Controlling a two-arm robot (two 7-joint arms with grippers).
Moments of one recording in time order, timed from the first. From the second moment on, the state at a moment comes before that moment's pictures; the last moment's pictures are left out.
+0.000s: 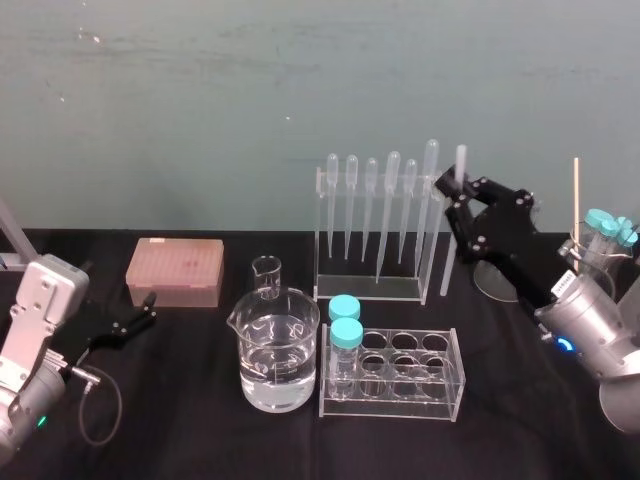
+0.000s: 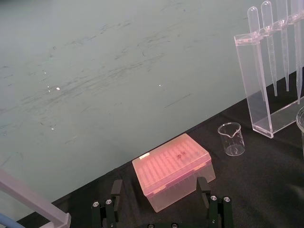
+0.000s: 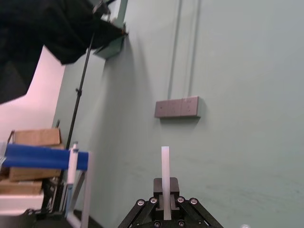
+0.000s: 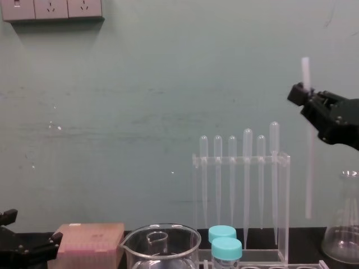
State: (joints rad) left arm -0.20 0.60 0.45 -1.41 -0.25 -0.12 0.03; right arm 0.38 0.40 -0.35 -1.23 0.65 -0.61 0.70
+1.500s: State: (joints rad) left arm -0.20 0.60 0.45 -1.41 -0.25 -0.12 0.03; right arm 0.35 0.39 -0.32 -1.19 0.72 -0.58 0.75
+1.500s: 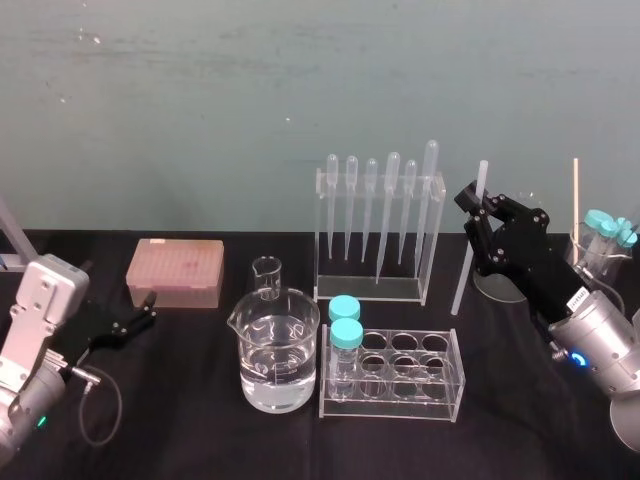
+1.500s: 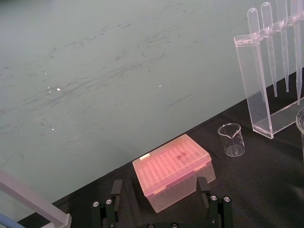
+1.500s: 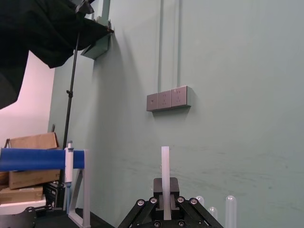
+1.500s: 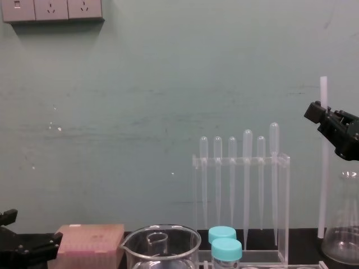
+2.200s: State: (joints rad) left arm -0.20 0.60 0.45 -1.41 -0.25 -0.12 0.03; right arm 0.35 0.39 -0.32 -1.19 0.72 -0.58 0.75
